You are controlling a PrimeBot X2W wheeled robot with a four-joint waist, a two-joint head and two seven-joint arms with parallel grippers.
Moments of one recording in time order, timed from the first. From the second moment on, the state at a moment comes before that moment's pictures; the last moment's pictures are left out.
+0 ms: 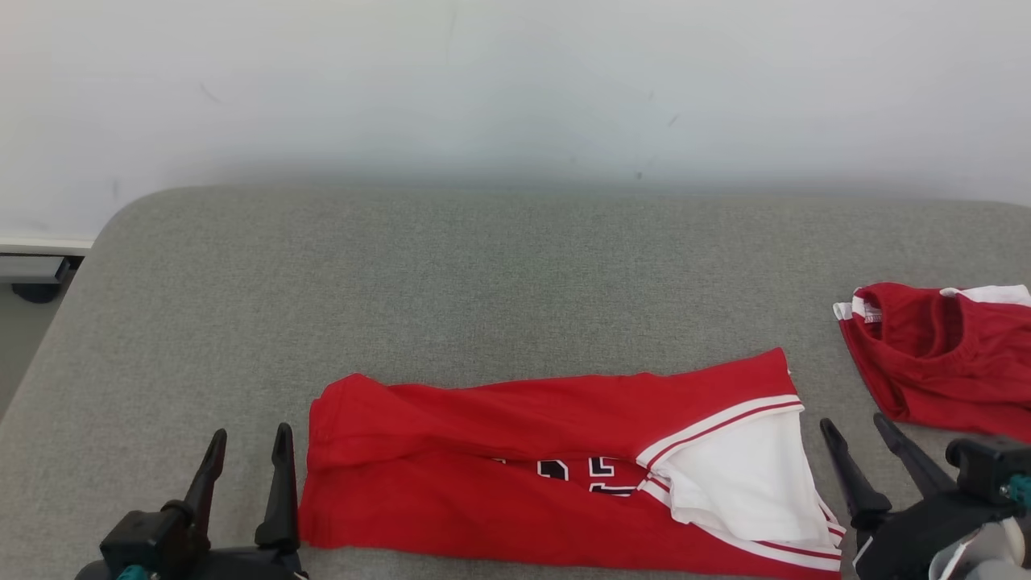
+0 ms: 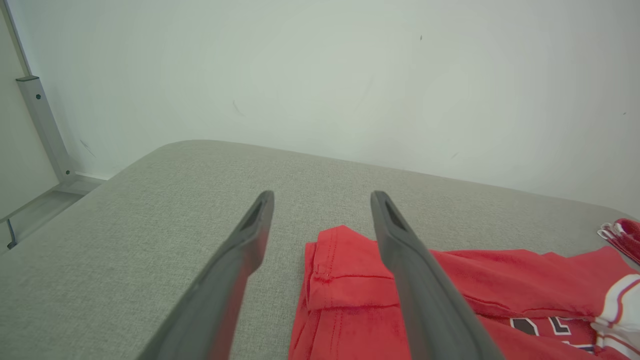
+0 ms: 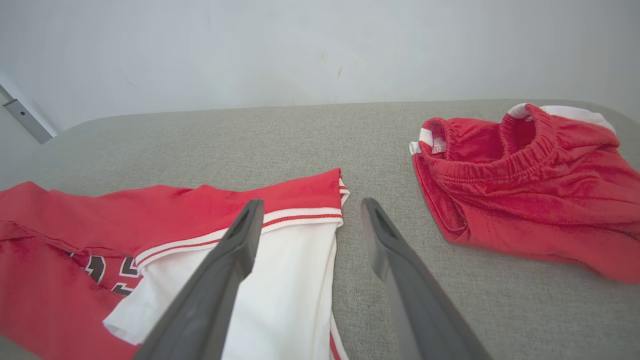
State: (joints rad) left arm -0.05 0.22 -0.30 0.14 -0.37 0.12 -0.23; right arm -0.13 -0.59 0.54 0.23 0.94 -0.12 -0.25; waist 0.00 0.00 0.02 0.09
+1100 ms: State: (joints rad) left arm -0.07 0.16 -0.28 0.11 -0.32 0.12 -0.17; right arm -0.38 -0.46 0.65 0.57 0.89 -0.12 0.21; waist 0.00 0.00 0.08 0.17
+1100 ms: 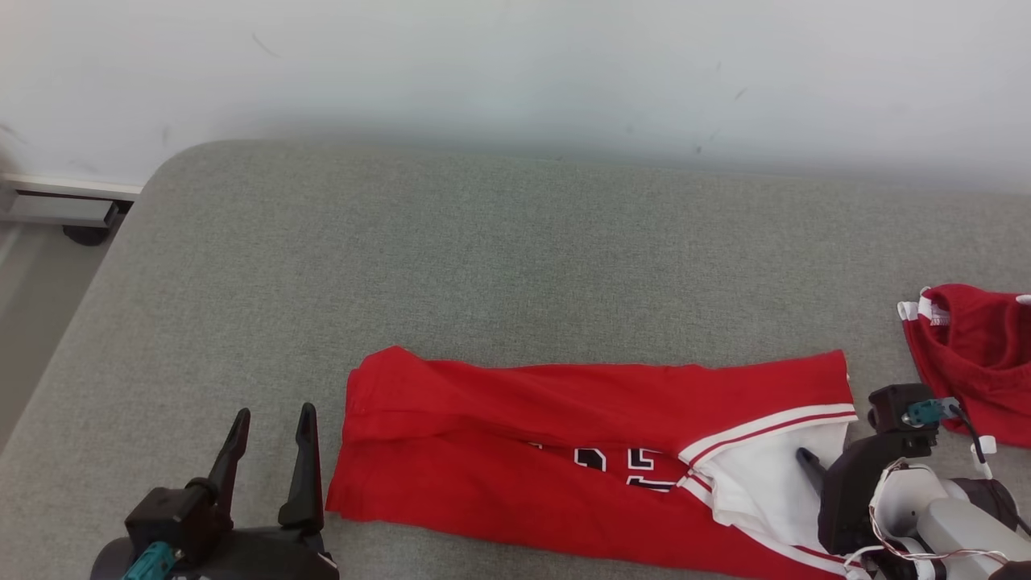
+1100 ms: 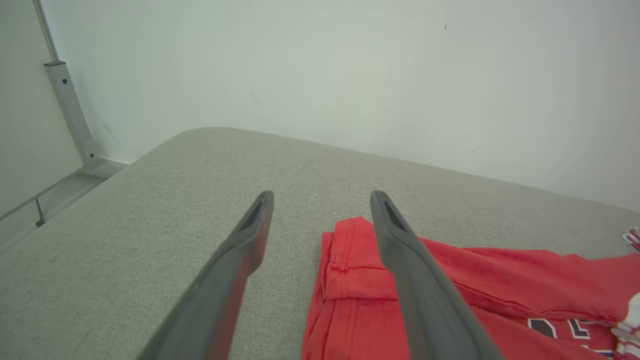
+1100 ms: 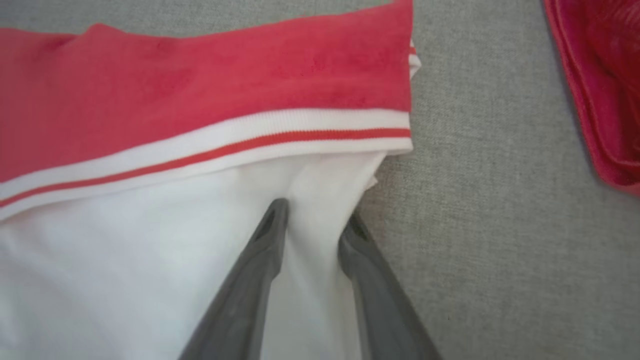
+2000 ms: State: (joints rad) left arm -0.07 0.15 -0.29 0.11 -0.31 0.12 -0.14; right arm -0.40 -0.52 0.55 0.38 1.13 0.11 0.27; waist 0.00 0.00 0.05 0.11
